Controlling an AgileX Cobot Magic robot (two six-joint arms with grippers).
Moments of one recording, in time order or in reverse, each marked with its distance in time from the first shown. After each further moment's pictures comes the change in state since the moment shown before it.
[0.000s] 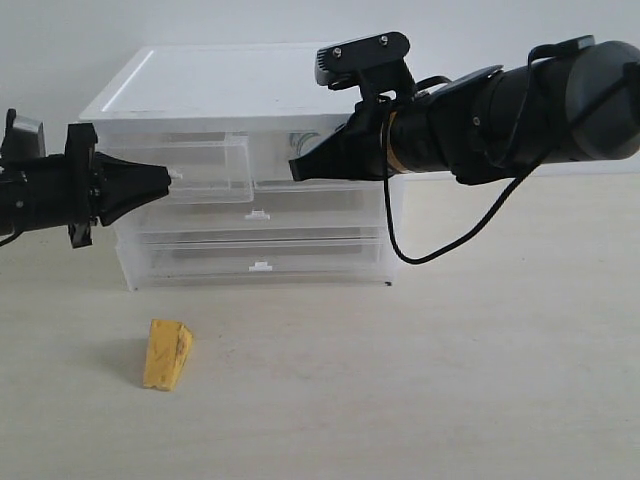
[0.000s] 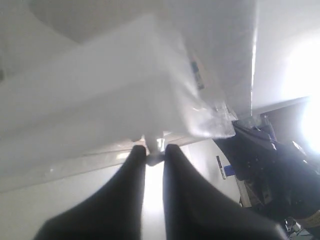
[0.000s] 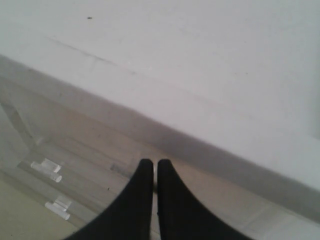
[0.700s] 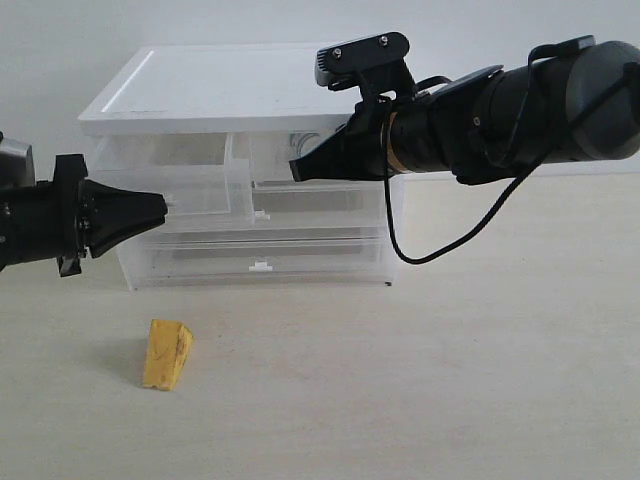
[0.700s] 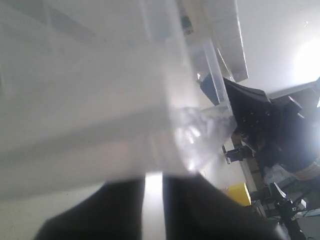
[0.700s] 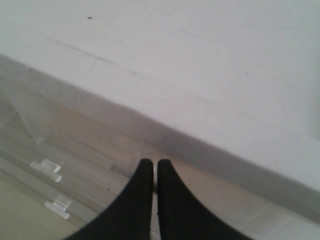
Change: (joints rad) left arm 0.004 -0.102 0.195 -0.002 0.016 0.111; right arm -0.002 0.000 0.000 0.000 0.000 -0.004
